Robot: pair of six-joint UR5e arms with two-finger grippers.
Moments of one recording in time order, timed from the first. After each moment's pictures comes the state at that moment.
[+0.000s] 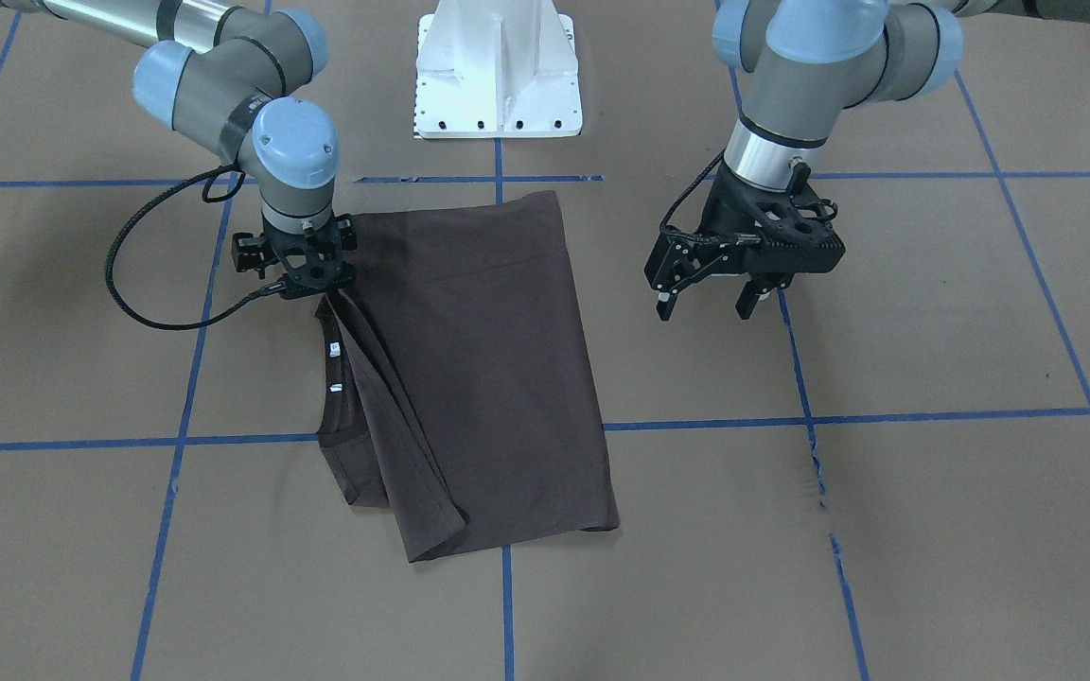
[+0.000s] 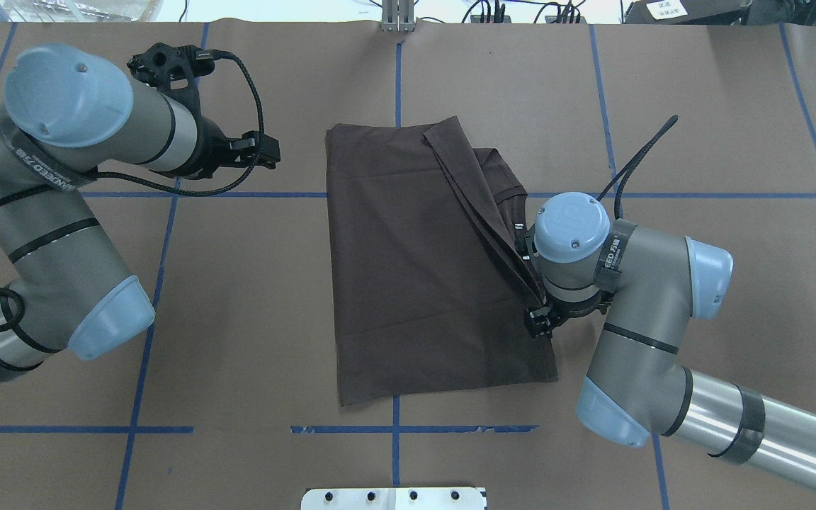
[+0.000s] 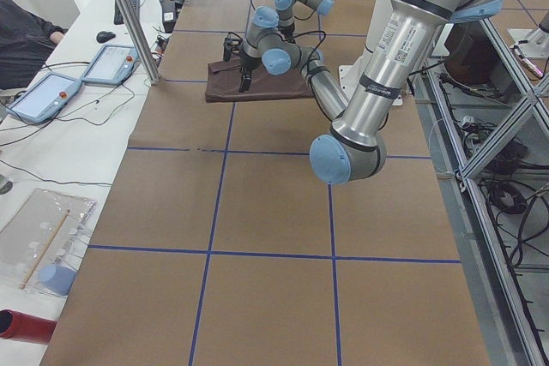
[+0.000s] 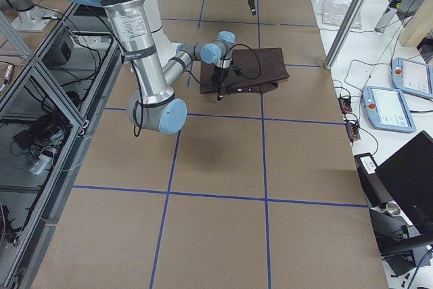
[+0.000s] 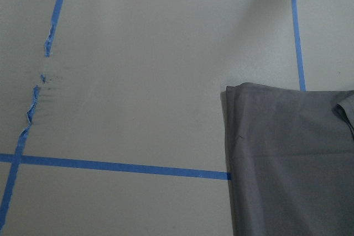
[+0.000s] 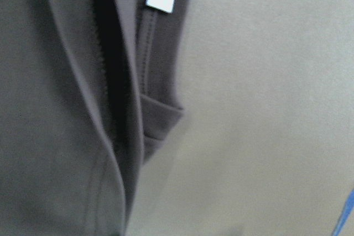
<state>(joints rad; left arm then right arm) -0.75 -2.06 -1.87 -1.74 -1.82 -1.21 0.52 -1.16 1.78 -1.85 1.91 0.72</state>
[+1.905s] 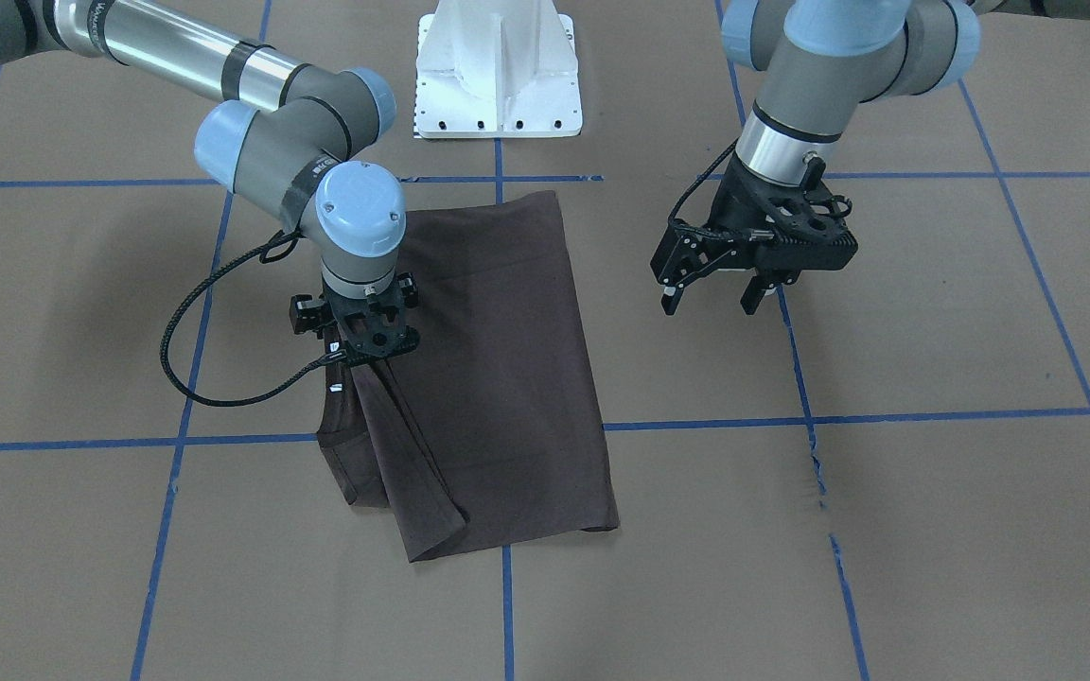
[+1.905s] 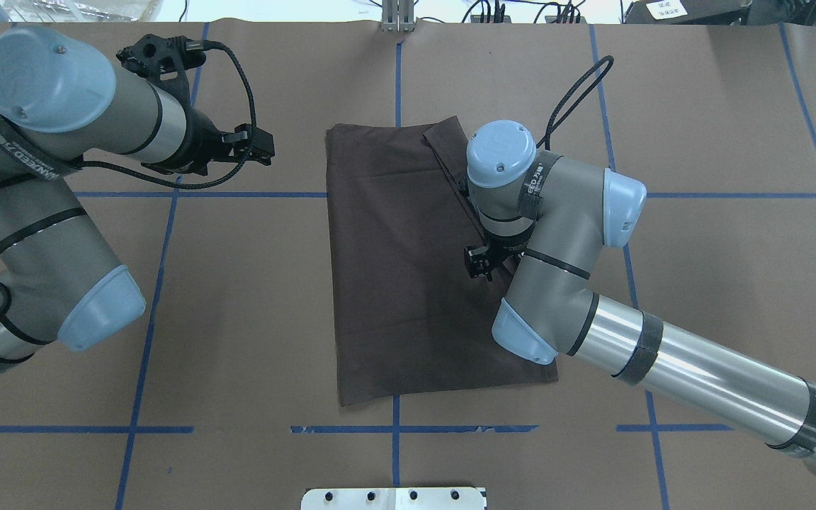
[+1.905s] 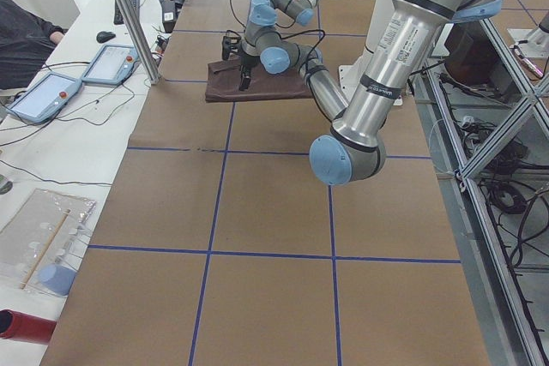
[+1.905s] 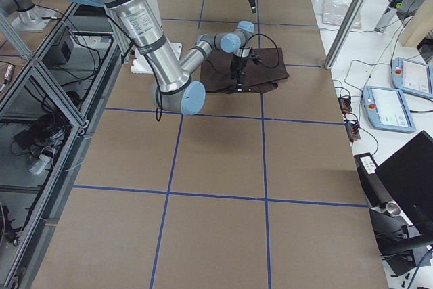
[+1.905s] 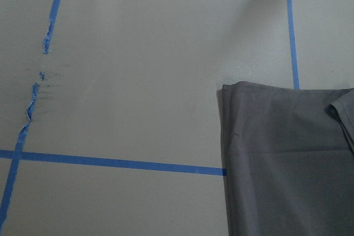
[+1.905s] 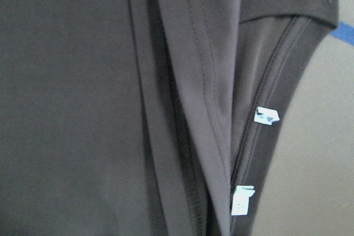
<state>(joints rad) -0.77 -2.06 -1.89 -1.74 -1.87 -1.21 0.59 -0.89 1.51 -1.80 1.94 0.69</state>
